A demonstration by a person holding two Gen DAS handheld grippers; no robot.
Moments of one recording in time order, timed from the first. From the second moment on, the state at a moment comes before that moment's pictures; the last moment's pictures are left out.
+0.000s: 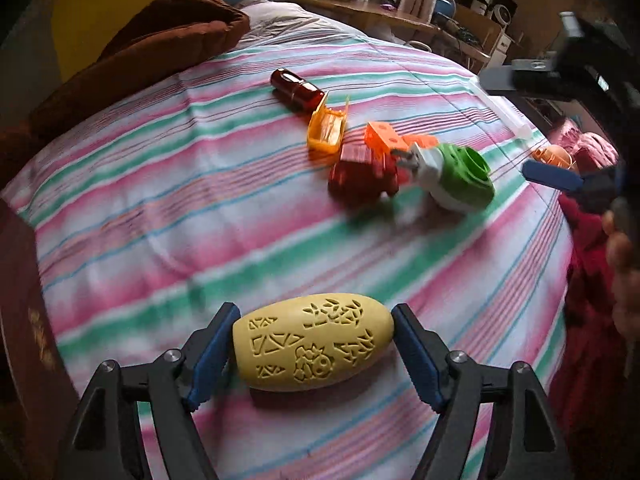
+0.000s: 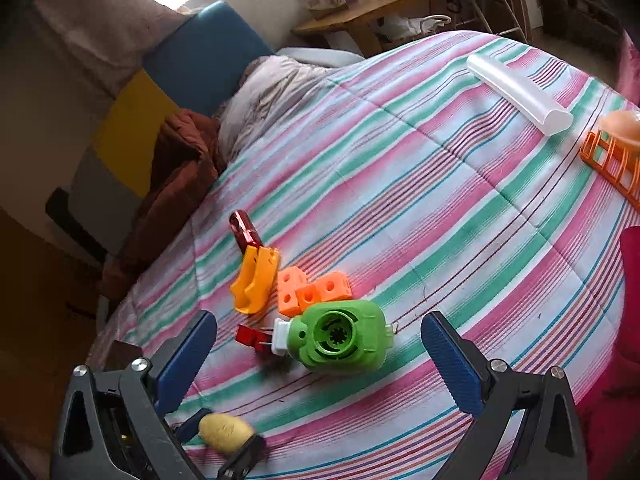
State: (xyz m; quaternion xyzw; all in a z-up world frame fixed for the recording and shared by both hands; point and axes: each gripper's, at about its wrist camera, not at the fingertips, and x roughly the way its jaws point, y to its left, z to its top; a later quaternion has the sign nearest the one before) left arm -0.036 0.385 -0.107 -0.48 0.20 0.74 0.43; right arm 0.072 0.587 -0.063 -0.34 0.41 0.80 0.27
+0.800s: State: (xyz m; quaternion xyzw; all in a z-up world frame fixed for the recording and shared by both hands) left arm 0.022 0.323 -0.095 -0.48 0.17 0.73 0.46; right arm 0.015 0.555 -0.097 -0.48 0.20 0.81 0.29
